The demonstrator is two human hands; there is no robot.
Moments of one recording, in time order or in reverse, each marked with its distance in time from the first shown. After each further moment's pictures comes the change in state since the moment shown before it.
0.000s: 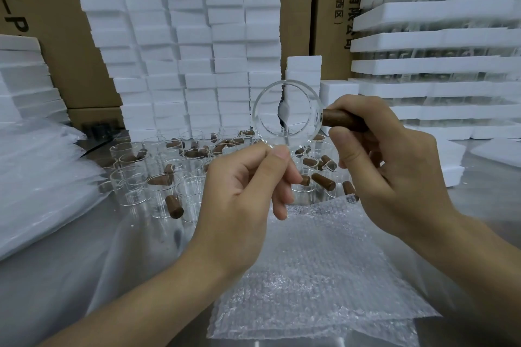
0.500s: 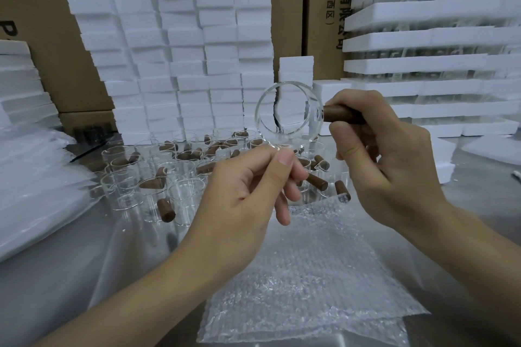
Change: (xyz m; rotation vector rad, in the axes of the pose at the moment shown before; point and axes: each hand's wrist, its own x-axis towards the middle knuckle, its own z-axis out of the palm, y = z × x) left_hand 0.004 -0.005 0.000 0.111 -0.141 0.014; right_hand 0.003 0.013 -0.004 0.010 0.031 0.008
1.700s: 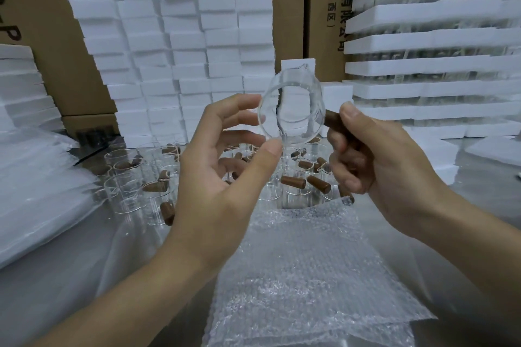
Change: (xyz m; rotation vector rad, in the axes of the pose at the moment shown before) left_hand 0.007 0.012 -0.014 0.056 0.232 0.164; right_hand 0.014 -0.017 0.000 0.789 -0.206 0.688
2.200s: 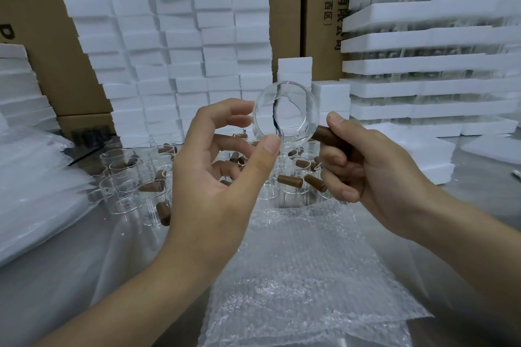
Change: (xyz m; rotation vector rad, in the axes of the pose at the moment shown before) left_hand -0.005 -0.001 0.004 0.059 0.083 -0.041; right_hand 0.000 0.004 0.001 0.023 -0.094 0.117
